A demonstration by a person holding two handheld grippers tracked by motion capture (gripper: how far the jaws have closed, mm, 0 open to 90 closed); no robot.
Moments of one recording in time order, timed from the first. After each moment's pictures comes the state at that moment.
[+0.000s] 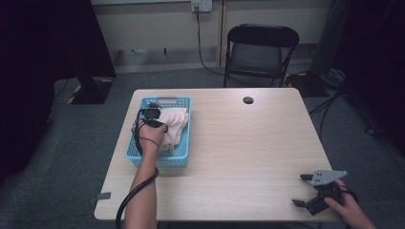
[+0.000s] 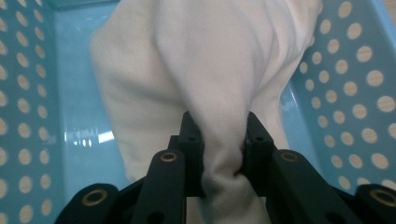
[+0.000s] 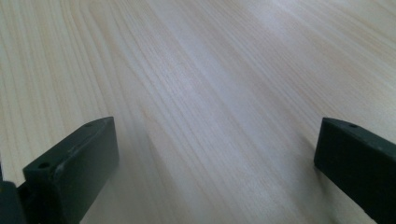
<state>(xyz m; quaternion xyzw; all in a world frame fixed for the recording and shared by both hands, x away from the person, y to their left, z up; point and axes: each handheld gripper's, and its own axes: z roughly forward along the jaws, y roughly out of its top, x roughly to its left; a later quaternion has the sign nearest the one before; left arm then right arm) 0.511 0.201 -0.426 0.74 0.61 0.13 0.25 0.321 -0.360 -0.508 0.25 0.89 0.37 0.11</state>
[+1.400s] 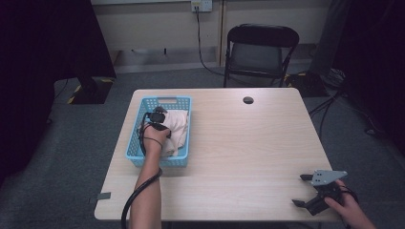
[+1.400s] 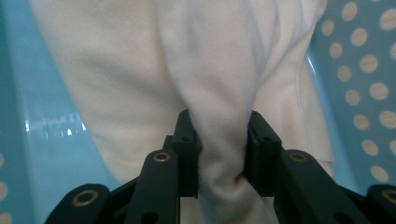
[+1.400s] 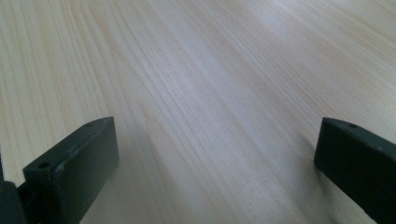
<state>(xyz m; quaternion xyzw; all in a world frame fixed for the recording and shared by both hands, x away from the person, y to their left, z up) 0.520 0.193 -0.451 0.77 0.60 0.10 0.20 0.321 -0.360 -0.508 0.25 0.89 0.37 0.11</state>
